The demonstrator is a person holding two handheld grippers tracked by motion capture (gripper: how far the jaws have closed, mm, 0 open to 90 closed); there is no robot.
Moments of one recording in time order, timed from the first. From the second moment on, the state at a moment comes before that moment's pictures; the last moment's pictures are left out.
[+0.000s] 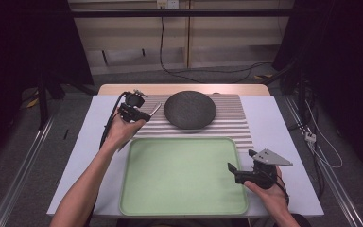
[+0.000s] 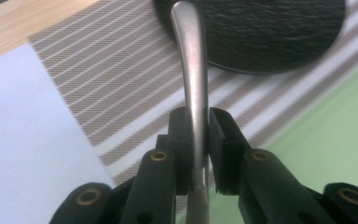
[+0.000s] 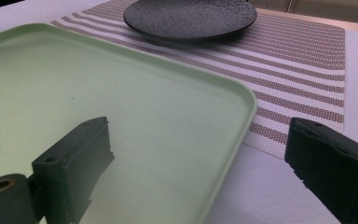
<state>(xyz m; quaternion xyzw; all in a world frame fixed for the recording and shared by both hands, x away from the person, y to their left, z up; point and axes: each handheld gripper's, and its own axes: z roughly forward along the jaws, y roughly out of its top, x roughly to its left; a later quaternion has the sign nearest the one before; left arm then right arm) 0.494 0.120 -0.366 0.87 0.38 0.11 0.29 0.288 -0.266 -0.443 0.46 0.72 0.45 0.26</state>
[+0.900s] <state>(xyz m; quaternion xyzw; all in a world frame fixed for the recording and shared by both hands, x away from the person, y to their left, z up) 0.435 0.113 -0.379 0.88 0.37 0.10 0.27 0.289 -0.265 -0.443 0.46 0.72 0.45 0.26</state>
